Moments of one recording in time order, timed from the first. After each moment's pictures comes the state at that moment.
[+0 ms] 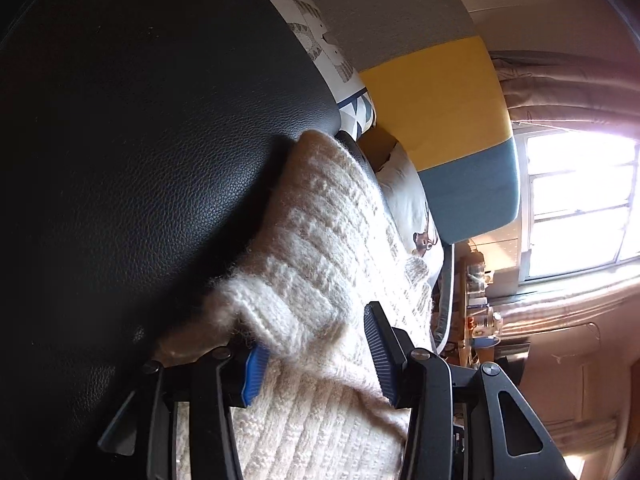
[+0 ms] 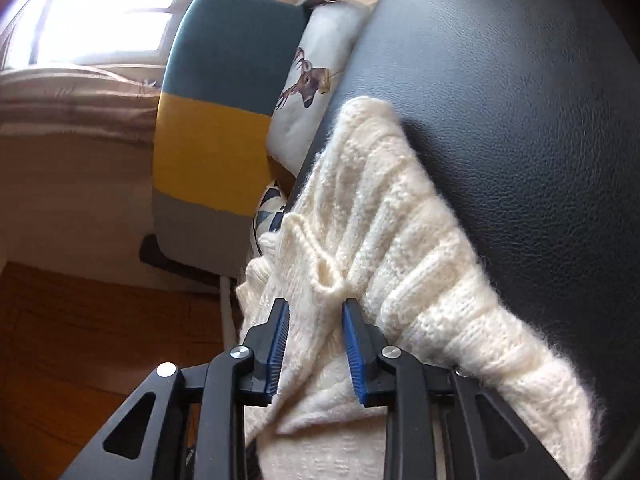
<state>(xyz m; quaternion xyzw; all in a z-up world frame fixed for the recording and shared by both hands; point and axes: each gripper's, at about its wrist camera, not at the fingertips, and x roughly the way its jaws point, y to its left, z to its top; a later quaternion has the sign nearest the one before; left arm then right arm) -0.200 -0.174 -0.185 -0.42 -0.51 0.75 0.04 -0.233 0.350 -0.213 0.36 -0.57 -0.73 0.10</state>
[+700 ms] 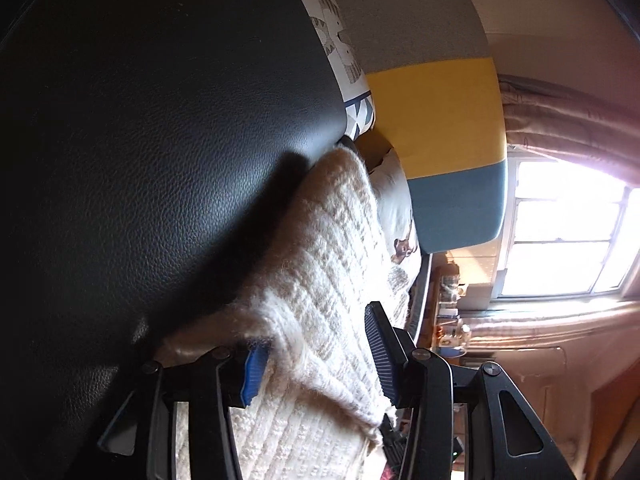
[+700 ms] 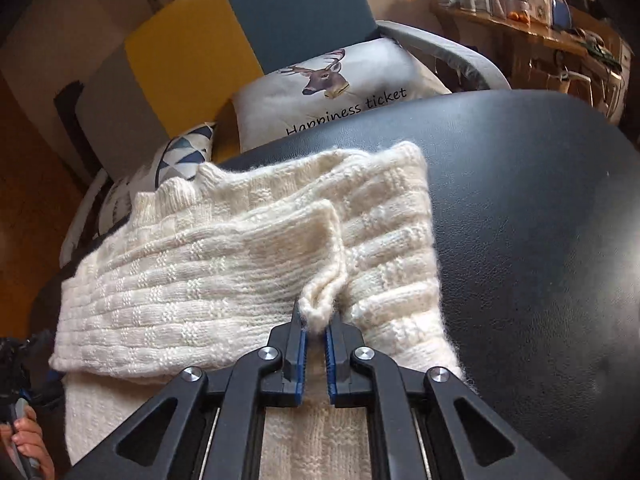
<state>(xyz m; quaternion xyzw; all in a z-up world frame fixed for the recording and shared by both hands) -0.203 -0.200 -0.190 -0.41 -0.58 0.71 0.06 -0.242 0.309 -0.166 0.46 -0.20 -0.87 0.02</state>
